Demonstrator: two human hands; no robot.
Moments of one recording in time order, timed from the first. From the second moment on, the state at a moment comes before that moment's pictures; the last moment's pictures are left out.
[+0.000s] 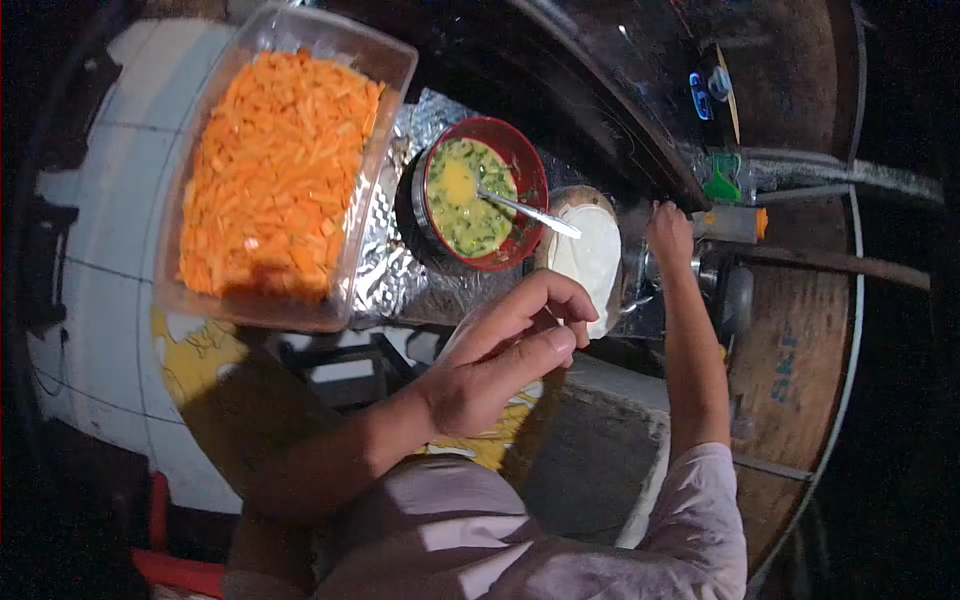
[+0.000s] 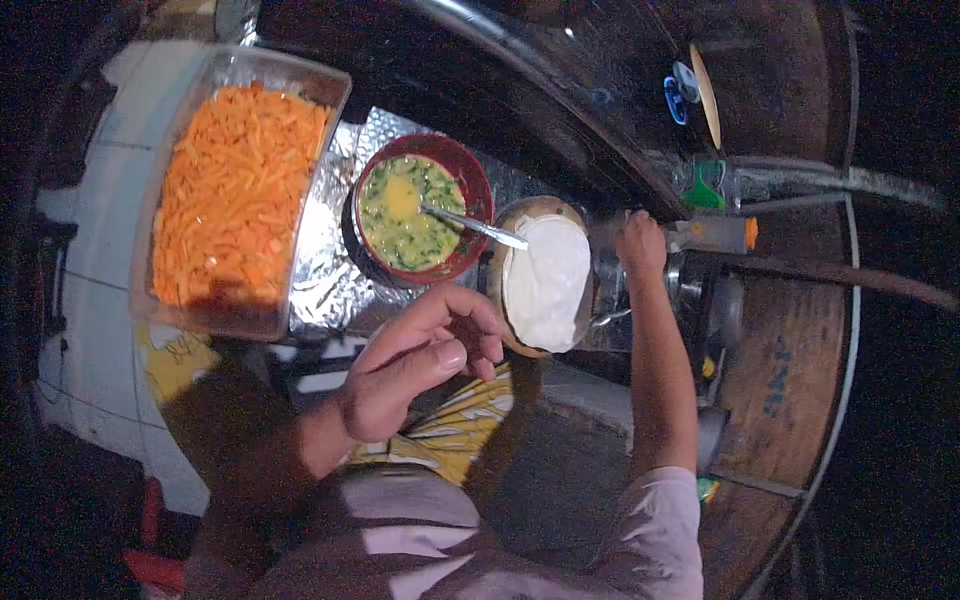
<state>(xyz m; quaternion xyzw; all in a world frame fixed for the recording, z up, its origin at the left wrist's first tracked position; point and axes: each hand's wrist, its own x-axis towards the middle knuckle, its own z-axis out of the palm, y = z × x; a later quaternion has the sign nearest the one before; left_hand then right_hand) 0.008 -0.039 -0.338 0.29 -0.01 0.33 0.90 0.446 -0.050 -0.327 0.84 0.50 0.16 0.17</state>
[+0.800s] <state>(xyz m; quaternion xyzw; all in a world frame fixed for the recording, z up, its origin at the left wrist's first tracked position) 0.009 -0.040 -0.342 0.26 -0.01 0.35 0.90 0.448 -0.047 -0.324 0.83 0.51 0.16 0.18</state>
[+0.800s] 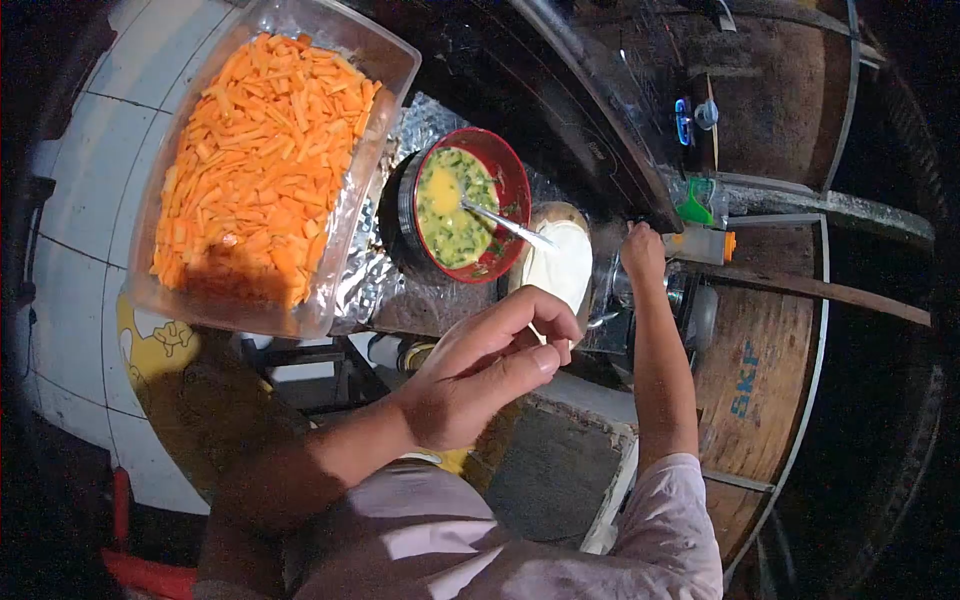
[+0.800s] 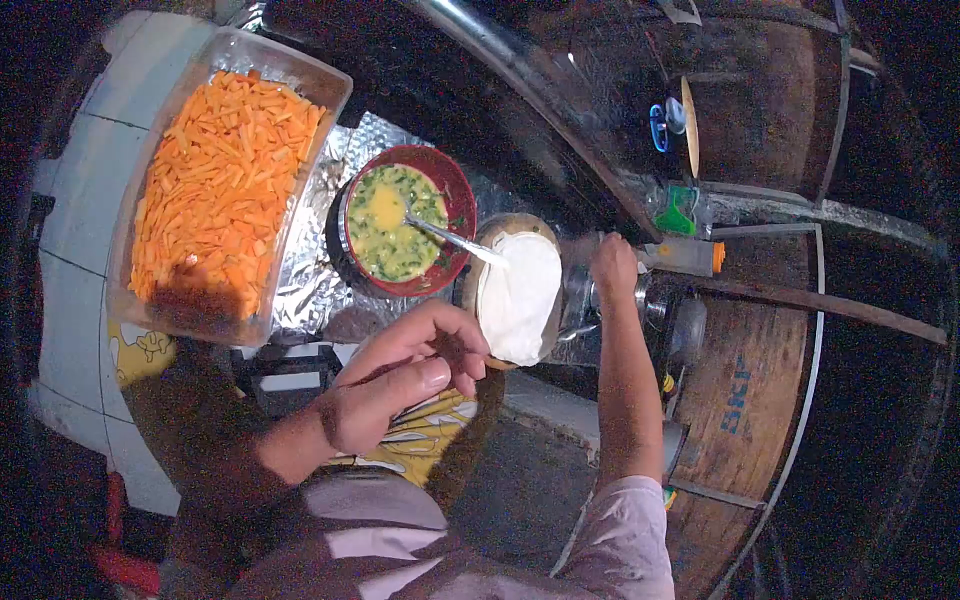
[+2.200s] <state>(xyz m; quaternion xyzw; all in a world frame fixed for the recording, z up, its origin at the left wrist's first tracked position) 0.008 -0.041 -0.344 0.26 -0.03 0.32 0.91 0.443 -0.047 -0.323 0.82 0.52 0.16 0.19</state>
